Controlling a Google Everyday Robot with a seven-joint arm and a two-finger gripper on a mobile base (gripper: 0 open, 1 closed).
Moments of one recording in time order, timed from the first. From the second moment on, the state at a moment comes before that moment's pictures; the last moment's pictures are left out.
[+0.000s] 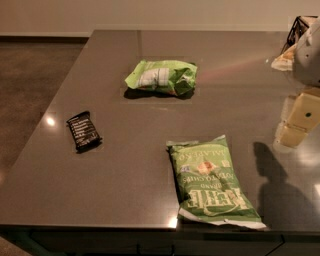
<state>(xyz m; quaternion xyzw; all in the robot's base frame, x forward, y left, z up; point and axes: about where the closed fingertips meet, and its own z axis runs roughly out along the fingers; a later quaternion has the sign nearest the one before) 0.438 -0.217 0.976 -0.60 0.78 -0.03 0.16</state>
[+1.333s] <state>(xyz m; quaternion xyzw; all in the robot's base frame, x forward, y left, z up) 0.441 -0.168 0.923 -0.73 0.67 0.03 0.13</state>
